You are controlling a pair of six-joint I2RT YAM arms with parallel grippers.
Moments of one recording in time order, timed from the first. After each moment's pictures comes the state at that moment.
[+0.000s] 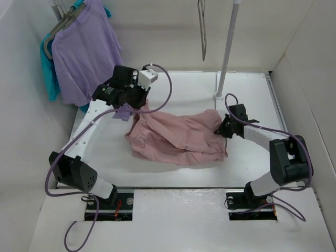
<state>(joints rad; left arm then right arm) -0.37 1.48 1.56 -0.85 0.21 0.31 0.20 1.51 0.79 -0.22 -0.10 0.74</state>
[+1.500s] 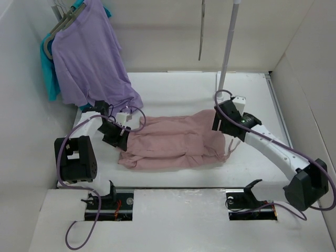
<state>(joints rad) 0.05 1.55 1.02 -1.00 0.39 0.53 0.53 1.28 1.03 -0.75 0.55 0.65</state>
